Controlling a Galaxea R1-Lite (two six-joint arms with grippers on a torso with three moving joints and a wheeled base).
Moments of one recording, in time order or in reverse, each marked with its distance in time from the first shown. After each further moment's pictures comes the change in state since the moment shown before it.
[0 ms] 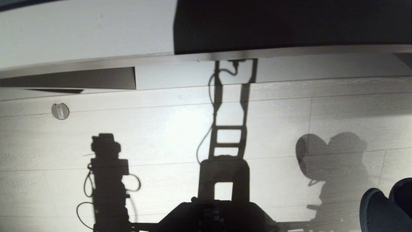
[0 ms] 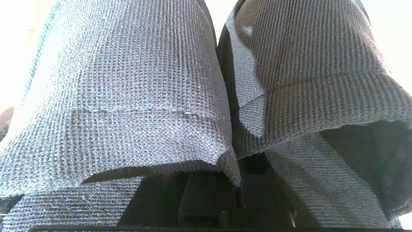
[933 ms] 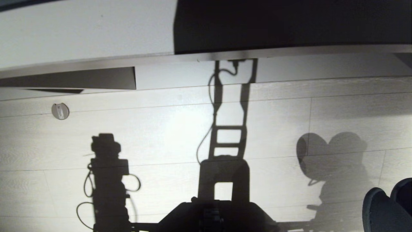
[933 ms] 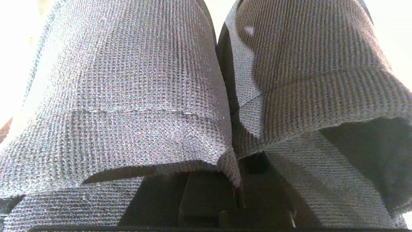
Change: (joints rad) left arm 0.000 0.000 0.000 0.000 0.000 0.000; right arm 0.000 -0.010 0.000 0.003 0.000 0.033
